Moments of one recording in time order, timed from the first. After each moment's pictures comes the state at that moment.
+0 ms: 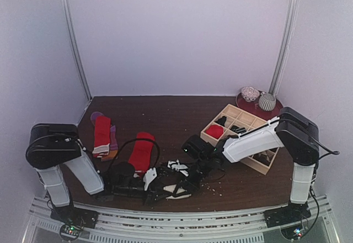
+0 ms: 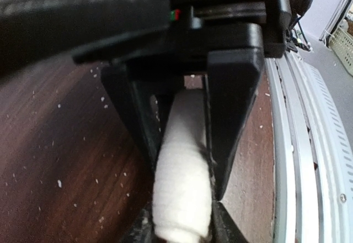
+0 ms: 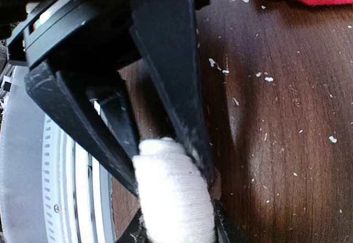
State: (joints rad) left arm -1.11 1.83 0.31 1.11 0.29 -0.09; right arm 1.01 1.95 1.08 -0.17 -0.65 -0.14
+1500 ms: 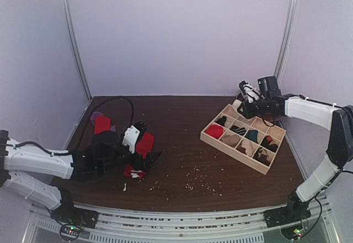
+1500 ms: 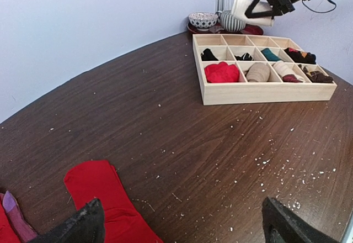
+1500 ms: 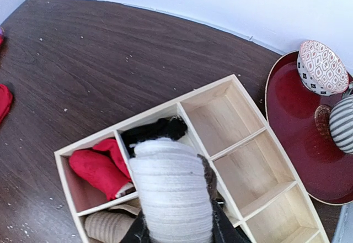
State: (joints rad) left arm -1.03 1.20 0.50 0.35 -0.28 -0.09; right arm 0.26 1.55 1.12 -0.27 -0.13 -0.11
